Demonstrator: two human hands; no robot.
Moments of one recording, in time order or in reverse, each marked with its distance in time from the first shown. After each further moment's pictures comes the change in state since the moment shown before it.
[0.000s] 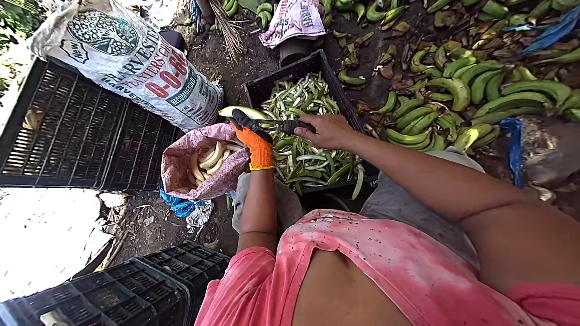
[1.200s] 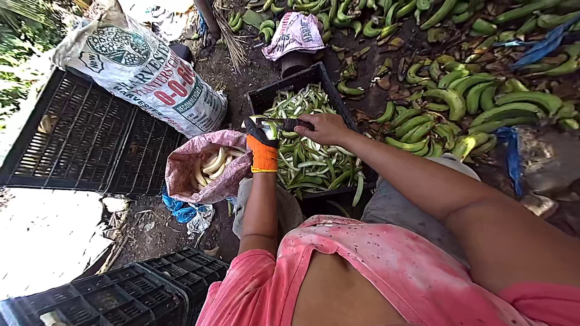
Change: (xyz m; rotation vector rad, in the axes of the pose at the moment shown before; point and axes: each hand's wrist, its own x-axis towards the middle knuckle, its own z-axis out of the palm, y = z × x) left_hand -0.013 0.001 0.001 0.409 -0.156 -0.056; right_hand 0.018 0.016 -0.001 0.017 0.062 -0.007
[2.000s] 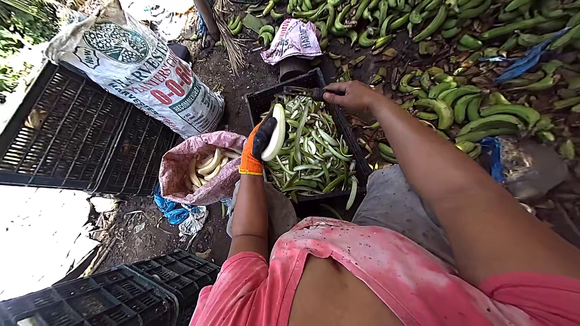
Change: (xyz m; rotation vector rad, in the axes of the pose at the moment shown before) left_hand 0.029 -0.007 -0.029 -0.407 -1.003 -0.008; right_hand 0.029 0.077 -0.082 0.135 -0.030 0.093
